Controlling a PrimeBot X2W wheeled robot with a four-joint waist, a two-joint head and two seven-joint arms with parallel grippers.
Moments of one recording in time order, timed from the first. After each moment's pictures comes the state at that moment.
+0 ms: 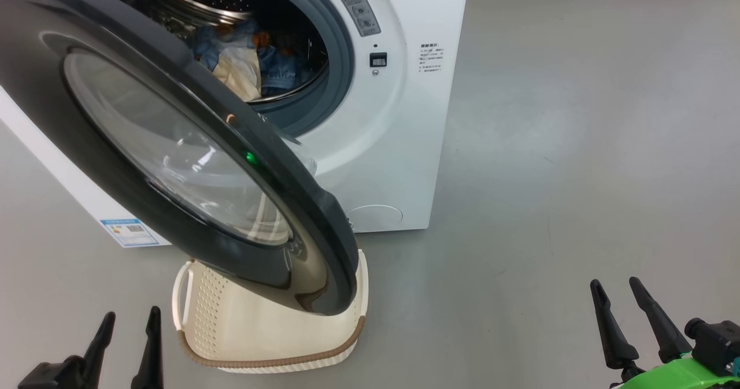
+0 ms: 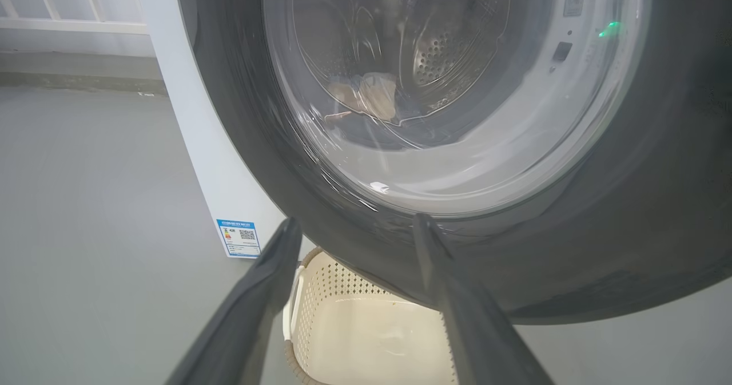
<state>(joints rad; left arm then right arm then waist) 0.03 0.20 -0.03 0.22 -0.40 -0.13 -0.25 0.03 -0.22 0.01 0.20 0.42 0.13 -0.26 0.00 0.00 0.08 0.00</state>
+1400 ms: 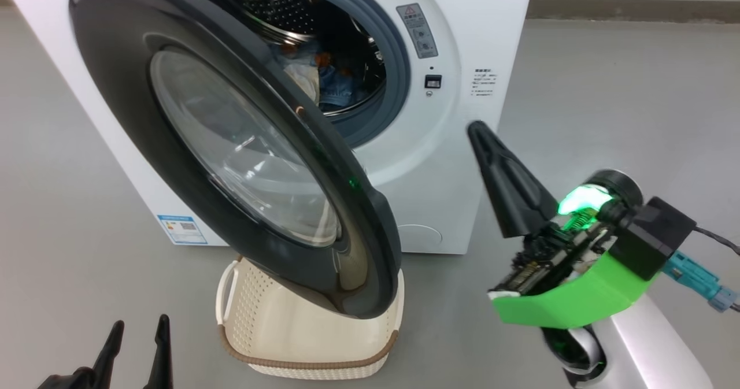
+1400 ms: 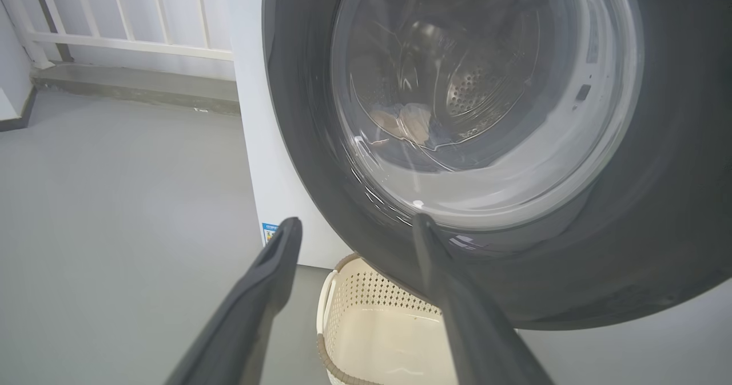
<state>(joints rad) 0.07 0.16 -0.01 0.18 -0.37 -0.13 -0.25 -0.35 -0.18 0.36 -0.12 0.46 0.13 -0.26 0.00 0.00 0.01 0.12</state>
